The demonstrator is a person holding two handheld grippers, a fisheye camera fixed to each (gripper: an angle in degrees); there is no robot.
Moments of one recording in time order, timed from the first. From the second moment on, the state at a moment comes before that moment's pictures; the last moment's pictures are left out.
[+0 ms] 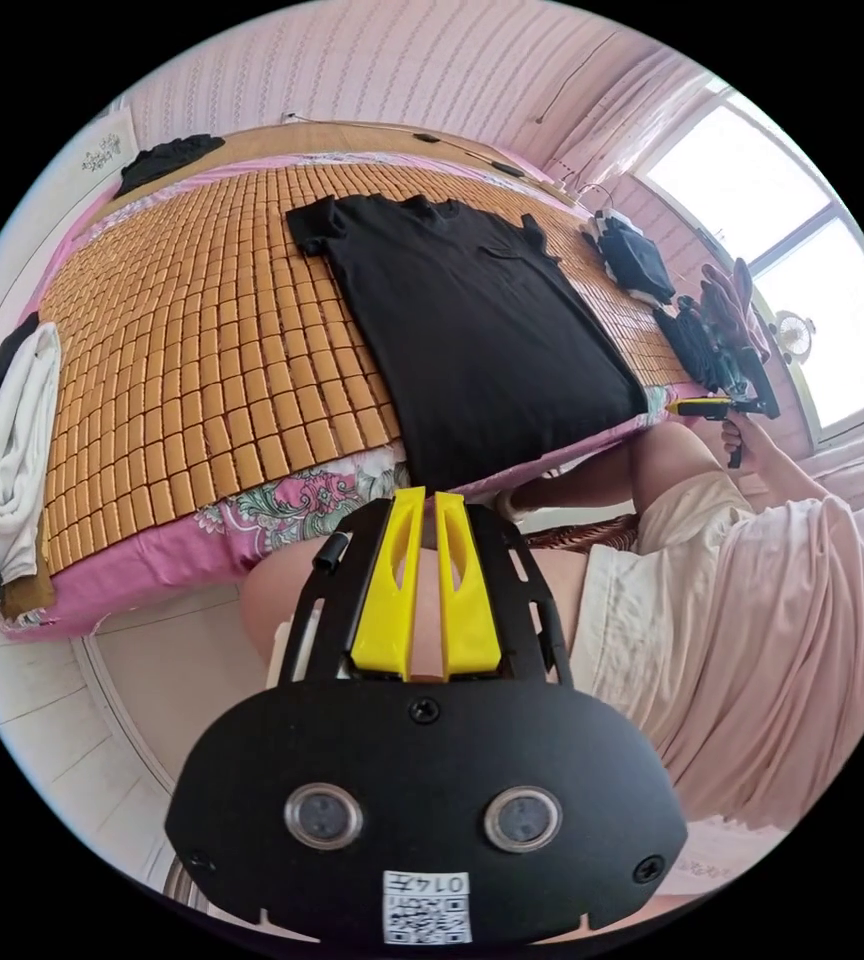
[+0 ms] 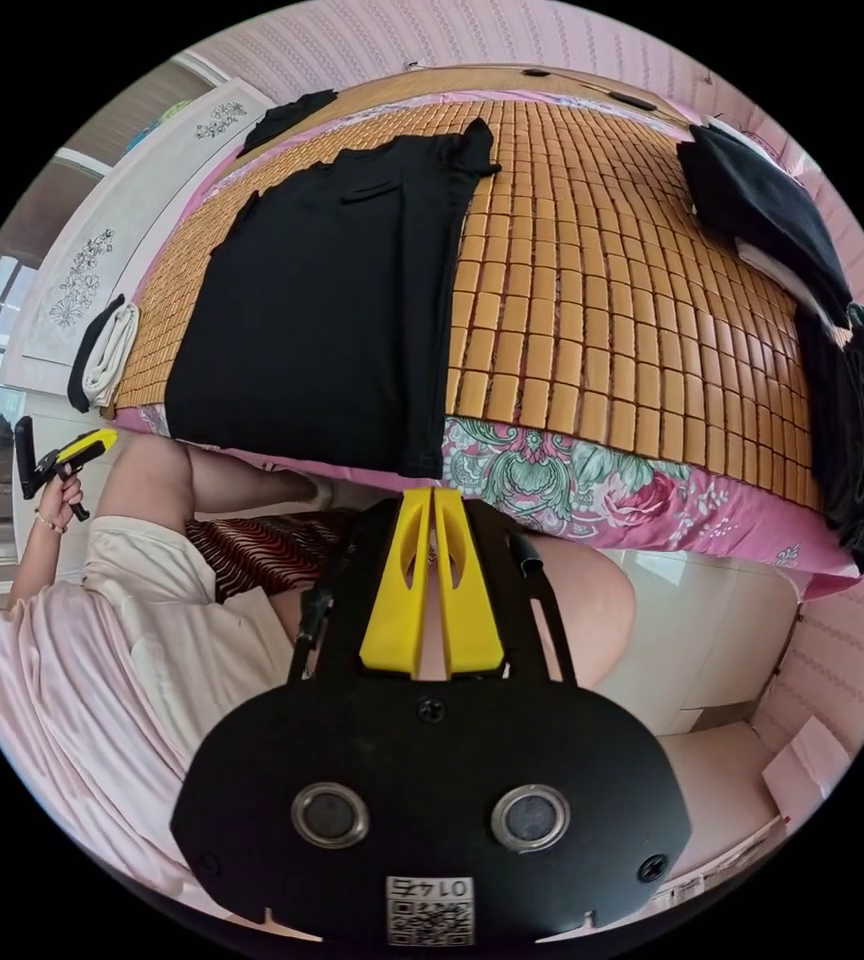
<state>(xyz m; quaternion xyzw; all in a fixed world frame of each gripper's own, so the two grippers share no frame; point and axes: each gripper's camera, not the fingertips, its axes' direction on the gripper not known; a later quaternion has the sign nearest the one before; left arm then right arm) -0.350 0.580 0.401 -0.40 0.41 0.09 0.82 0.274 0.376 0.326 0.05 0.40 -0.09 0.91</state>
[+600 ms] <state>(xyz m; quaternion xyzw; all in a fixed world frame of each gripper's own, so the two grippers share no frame) -0.249 0.513 0.444 -0.33 0.46 0.12 0.81 0.234 0.237 0.319 0.13 0.43 -0.17 0.88</state>
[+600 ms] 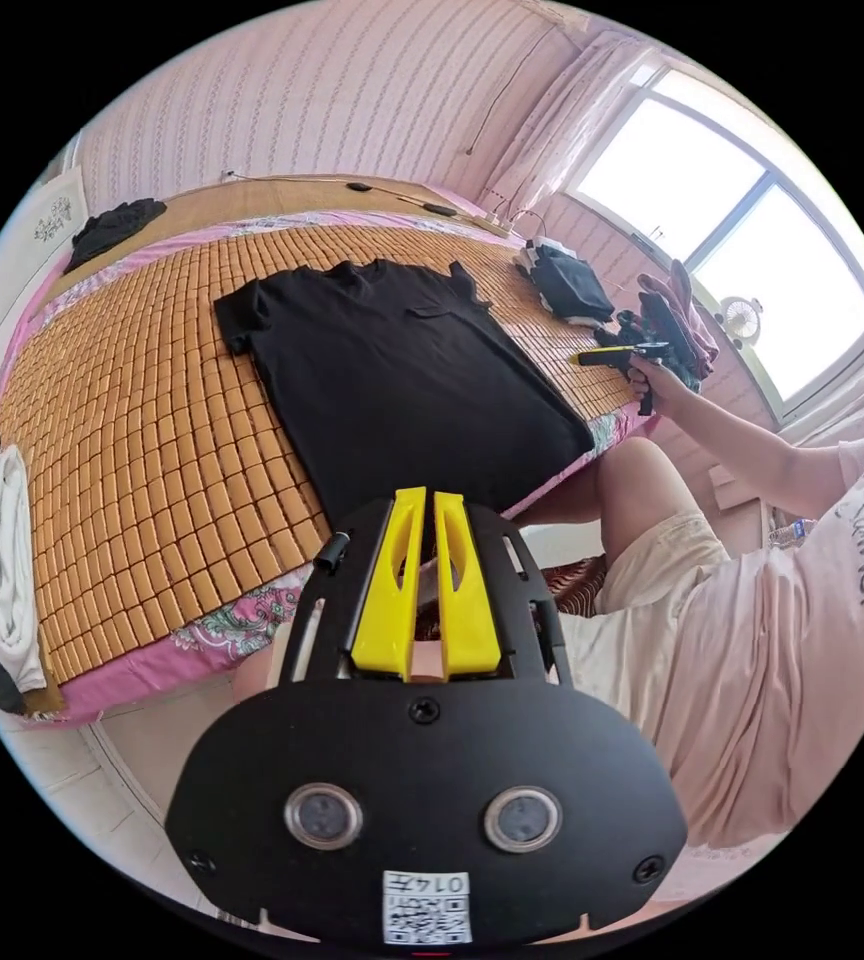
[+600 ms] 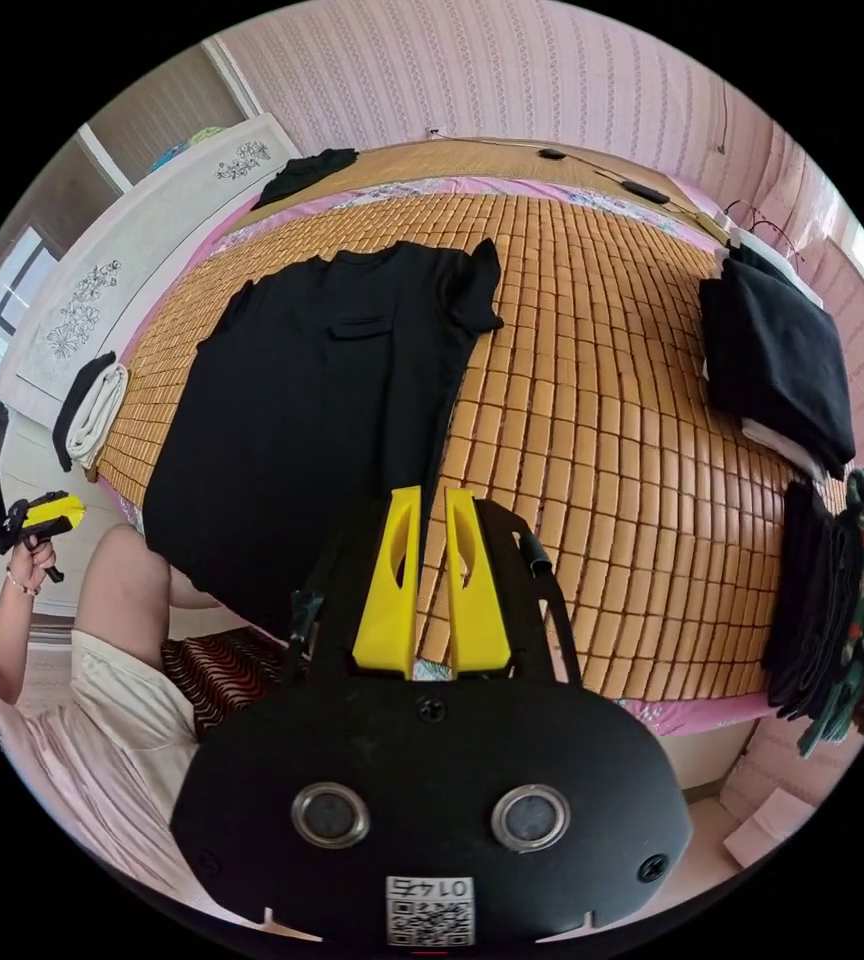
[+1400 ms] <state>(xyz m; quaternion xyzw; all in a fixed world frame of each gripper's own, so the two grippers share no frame) 0.230 0.372 0.686 -0.31 0.42 0.29 0.80 0.273 0.109 0.316 0.17 0.44 -0.19 0.86</state>
